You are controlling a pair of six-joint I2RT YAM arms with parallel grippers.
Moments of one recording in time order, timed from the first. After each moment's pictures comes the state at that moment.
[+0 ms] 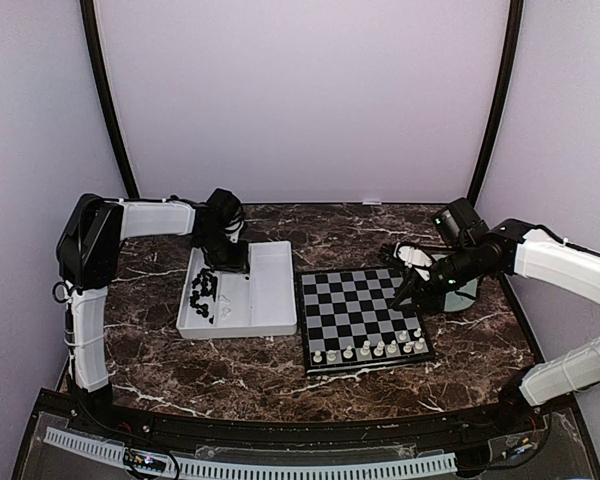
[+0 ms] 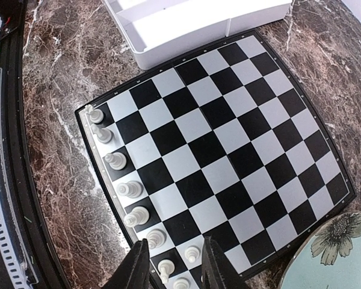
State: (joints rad) left arm -0.46 2.10 1.56 -0.60 0.11 -0.29; right arm 0.57 1.25 0.96 -0.74 -0.41 -0.50
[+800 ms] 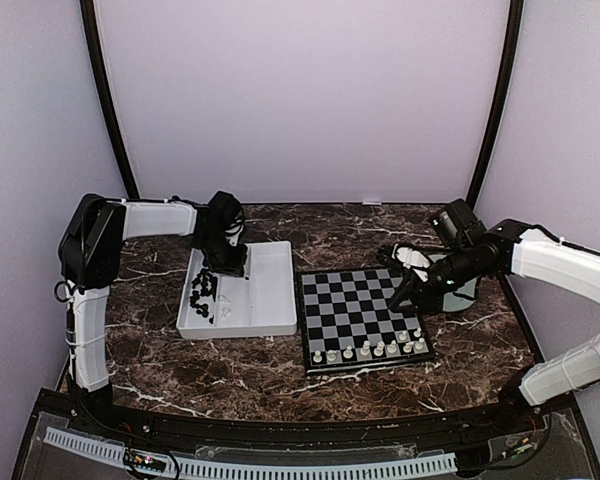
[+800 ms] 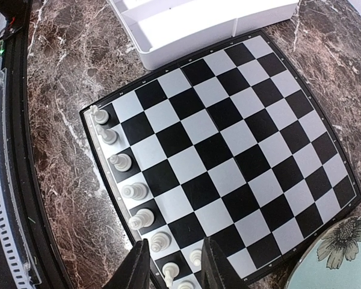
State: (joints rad) left arm -0.46 2.12 1.57 -0.65 0.07 -0.27; right arm 0.57 1.27 0.95 -0.73 -0.44 -0.50
